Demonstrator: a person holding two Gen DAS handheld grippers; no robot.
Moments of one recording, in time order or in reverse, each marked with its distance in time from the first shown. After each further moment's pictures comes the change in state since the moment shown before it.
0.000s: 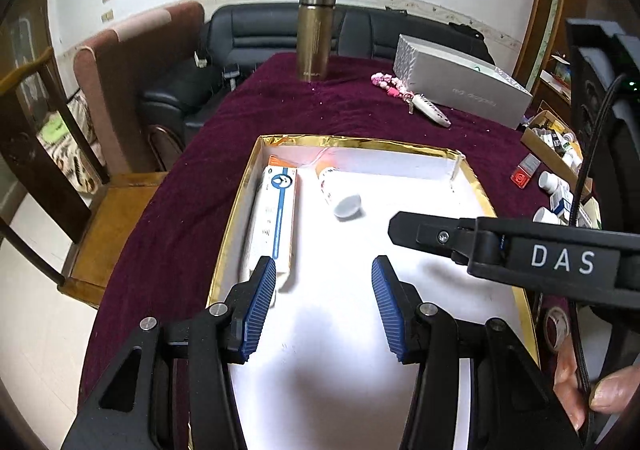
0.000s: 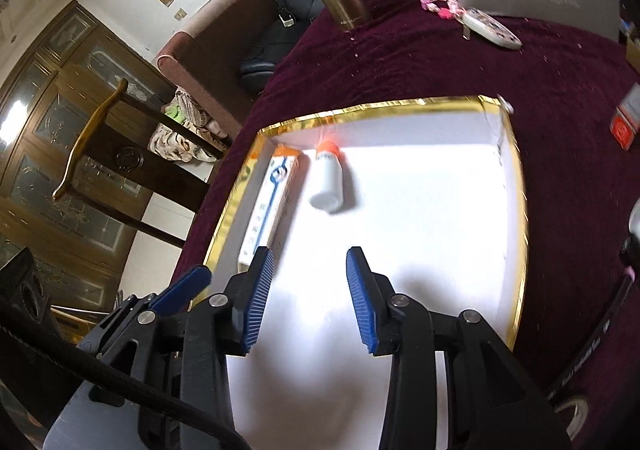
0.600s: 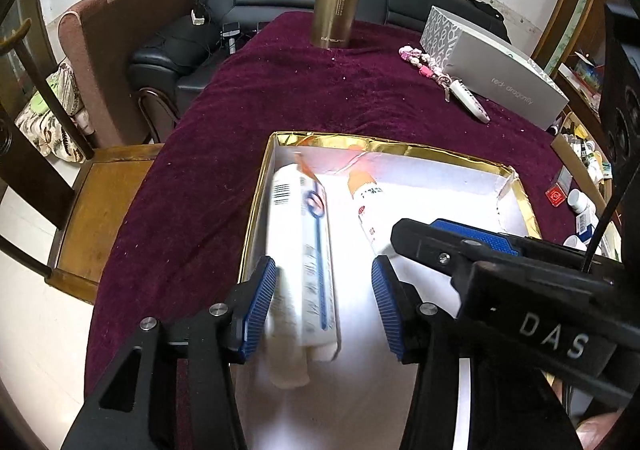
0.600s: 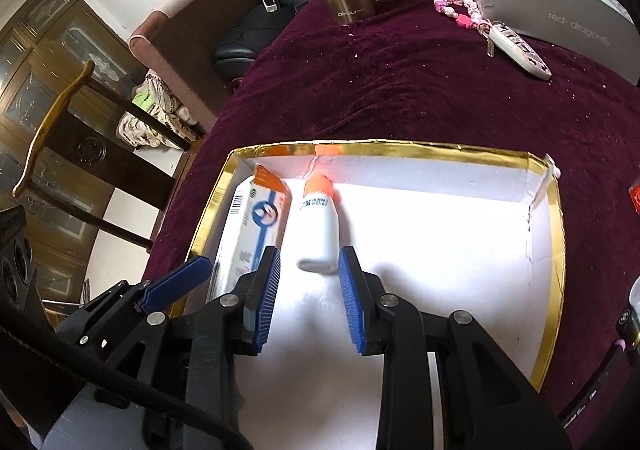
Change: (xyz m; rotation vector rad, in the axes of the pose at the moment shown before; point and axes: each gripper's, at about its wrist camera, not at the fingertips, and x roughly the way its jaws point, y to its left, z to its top) left arm 0.064 0.032 0.046 -0.059 0.169 -0.035; right arm 0.048 0.016 0.044 -0.047 0.054 -0.127
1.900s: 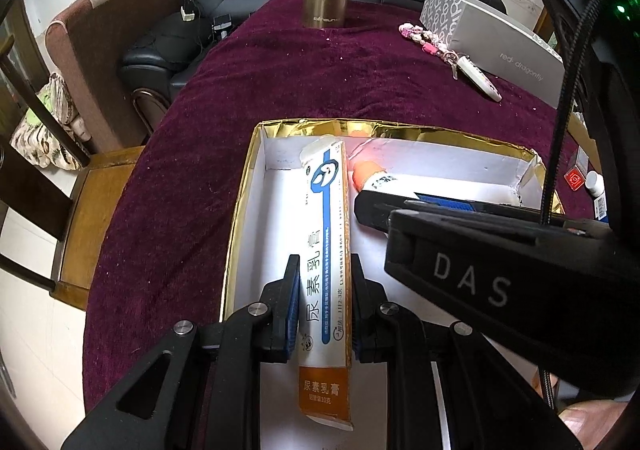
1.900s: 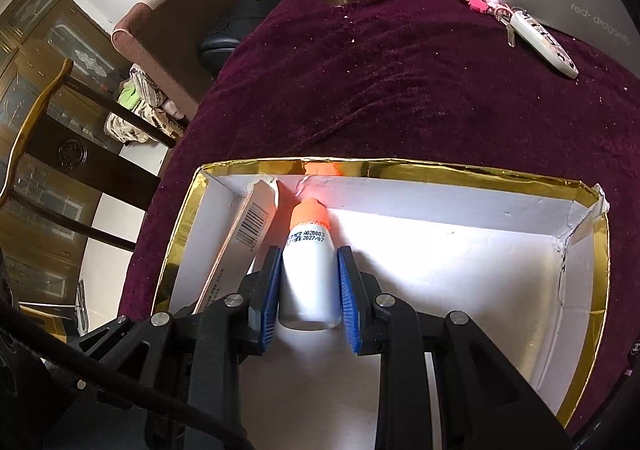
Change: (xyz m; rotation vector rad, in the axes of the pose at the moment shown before) left arm 0.031 -0.006 0.009 0.051 0.050 0.035; right arm 0.041 -0.003 0.022 0.015 0.045 -0.035
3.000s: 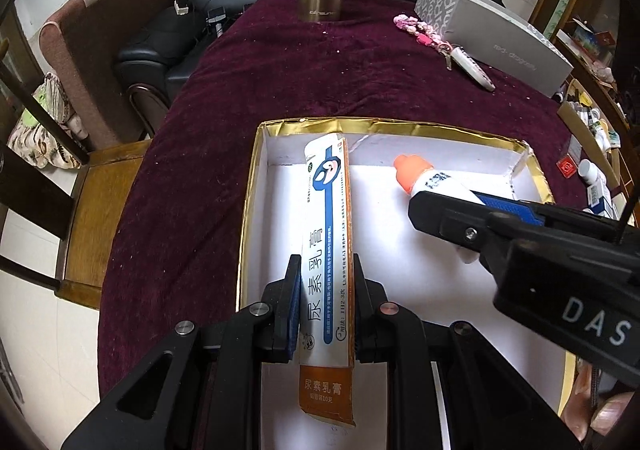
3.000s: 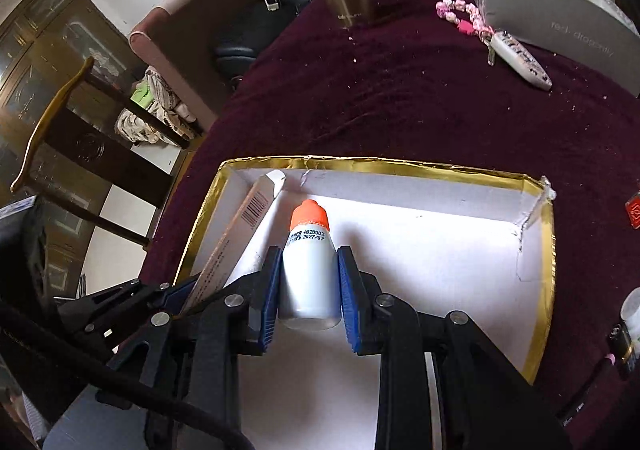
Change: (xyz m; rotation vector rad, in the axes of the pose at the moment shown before) left arm -0.009 0.004 -0.001 0.016 0.053 -0.007; right arm -0.037 -0.002 -0.014 -0.031 -0.034 0.023
